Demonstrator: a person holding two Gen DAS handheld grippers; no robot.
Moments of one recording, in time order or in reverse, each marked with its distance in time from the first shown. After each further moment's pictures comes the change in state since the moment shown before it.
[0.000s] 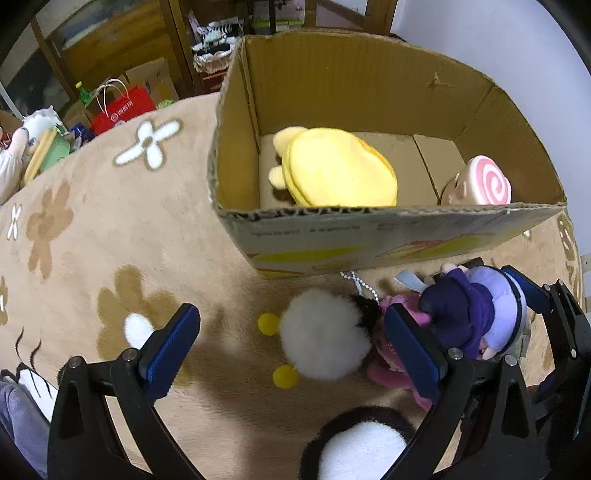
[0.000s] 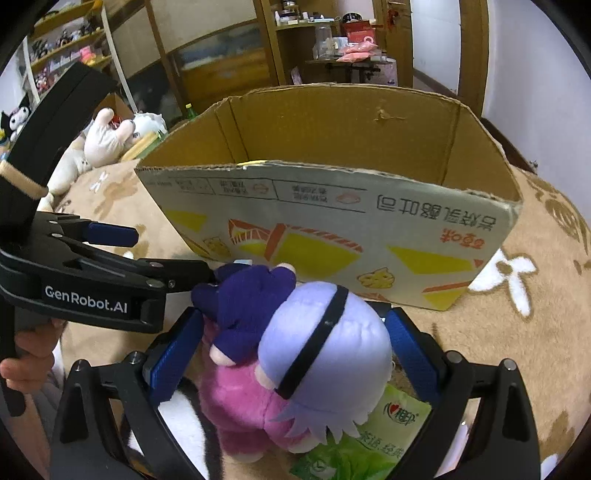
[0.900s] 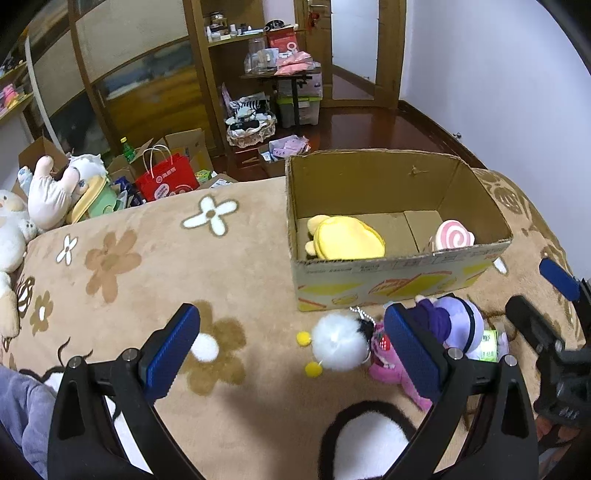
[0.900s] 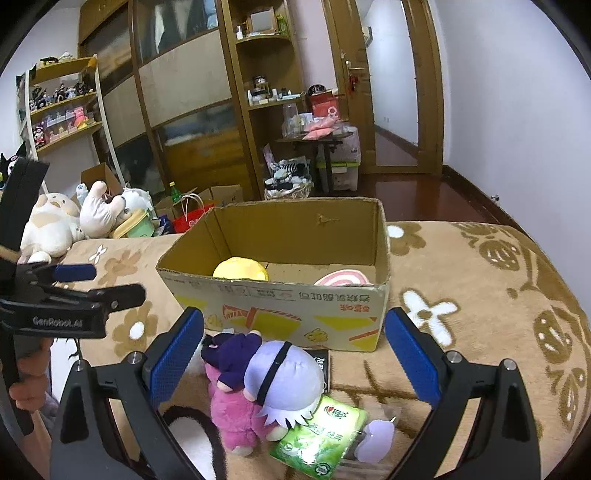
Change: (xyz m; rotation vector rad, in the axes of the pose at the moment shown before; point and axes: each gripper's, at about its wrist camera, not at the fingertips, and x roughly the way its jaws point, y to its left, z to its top) left arm -0.100 0.003 -0.028 -0.006 -0.307 0.095; right arm -0.101 -0.017 0.004 0.079 -0.290 -0.079
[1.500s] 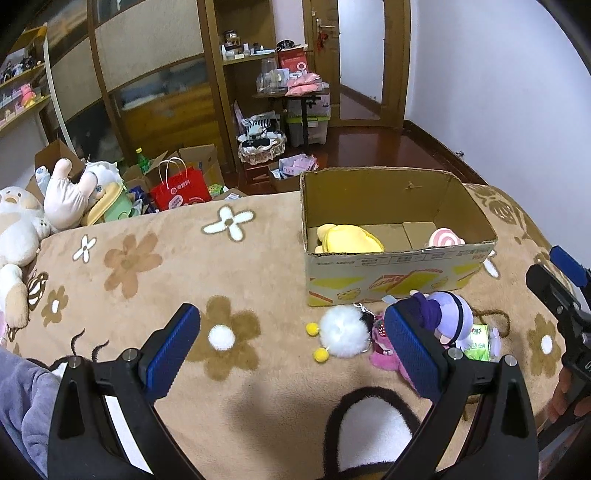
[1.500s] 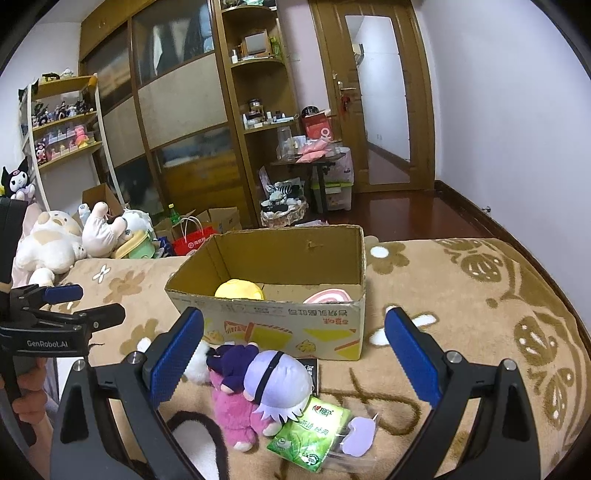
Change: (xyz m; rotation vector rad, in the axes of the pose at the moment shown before) left arm -0.042 0.011 -0.022 -0.034 -0.079 0.024; right arm -0.039 -0.010 0.003 0.022 -0.087 -0.013
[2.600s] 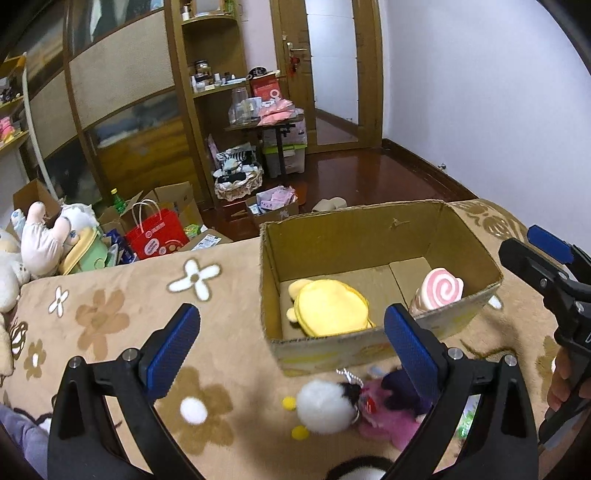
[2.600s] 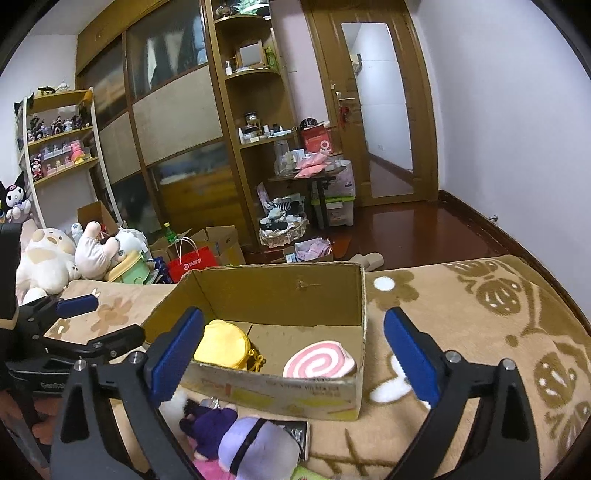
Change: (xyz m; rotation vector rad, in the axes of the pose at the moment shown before) left arm 0.041 -0.030 0.039 0.084 -0.128 -0.047; right arm 0.052 -0.020 0.034 0.025 -0.063 0.014
